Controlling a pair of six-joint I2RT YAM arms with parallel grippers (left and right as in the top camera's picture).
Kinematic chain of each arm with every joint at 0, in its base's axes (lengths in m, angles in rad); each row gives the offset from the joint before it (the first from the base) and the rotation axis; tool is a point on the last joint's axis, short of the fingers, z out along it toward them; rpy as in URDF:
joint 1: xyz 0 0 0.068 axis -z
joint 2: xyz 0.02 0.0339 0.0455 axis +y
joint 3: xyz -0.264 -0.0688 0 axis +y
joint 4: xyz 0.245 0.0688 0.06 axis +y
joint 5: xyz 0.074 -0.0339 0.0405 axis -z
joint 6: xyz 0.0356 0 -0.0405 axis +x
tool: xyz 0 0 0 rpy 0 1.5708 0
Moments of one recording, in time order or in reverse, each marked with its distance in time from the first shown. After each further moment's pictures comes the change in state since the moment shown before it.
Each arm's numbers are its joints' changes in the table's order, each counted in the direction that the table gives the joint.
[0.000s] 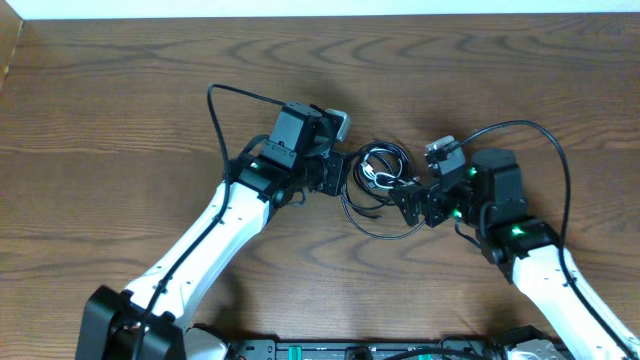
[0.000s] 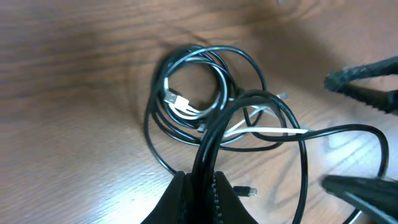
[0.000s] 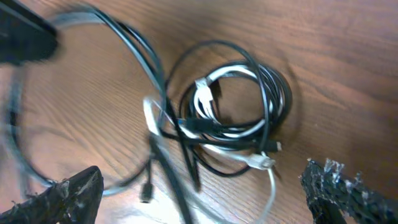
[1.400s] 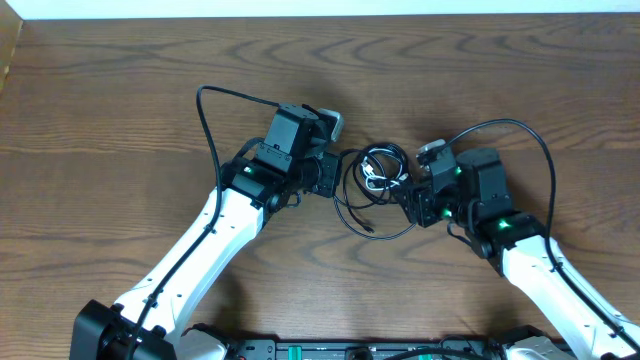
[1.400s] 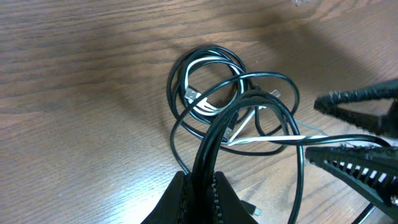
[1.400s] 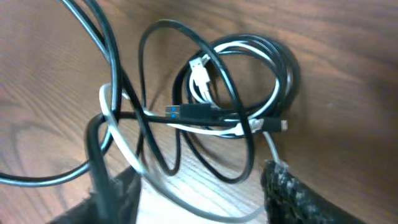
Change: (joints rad) left arm 0.000 -0.038 0.000 0.044 -0.070 0.000; right arm -0.034 0.069 0.000 -0.008 0.032 0.051
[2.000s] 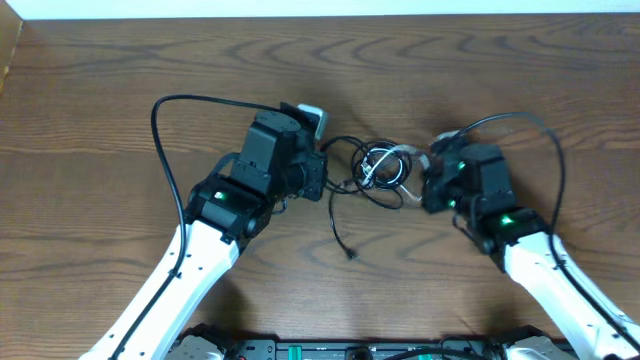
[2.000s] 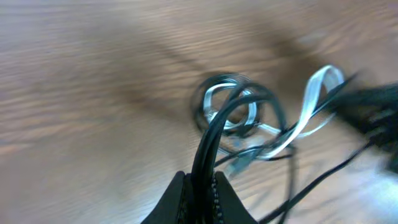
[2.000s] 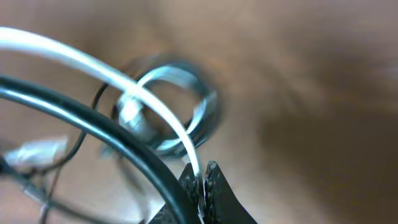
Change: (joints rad) left arm 0.002 -0.184 0.000 0.072 -0.152 0.000; right arm 0.039 -0.009 -0.048 0.003 0.253 0.083
